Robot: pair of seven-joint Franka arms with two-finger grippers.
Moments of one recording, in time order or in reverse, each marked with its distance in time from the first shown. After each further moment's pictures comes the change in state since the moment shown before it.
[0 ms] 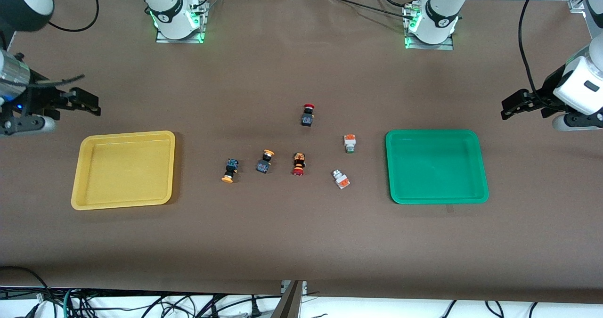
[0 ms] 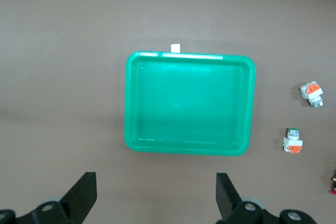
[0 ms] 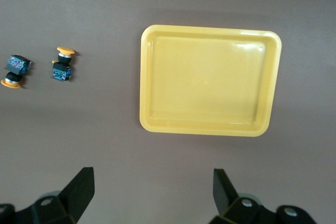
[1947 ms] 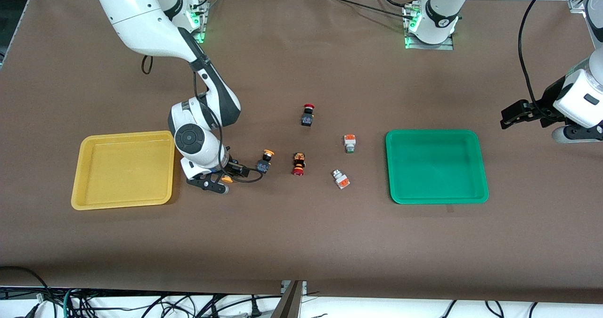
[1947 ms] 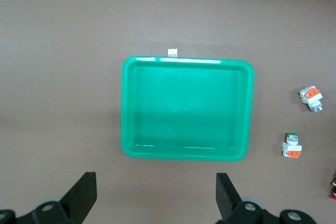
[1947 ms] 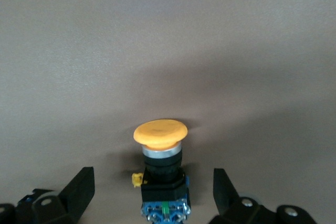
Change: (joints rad) left arm -0.006 0.063 -0.003 0.046 0.002 0.000 0.000; right arm 0.379 0.538 0.001 -0.148 0.032 0.787 0.765
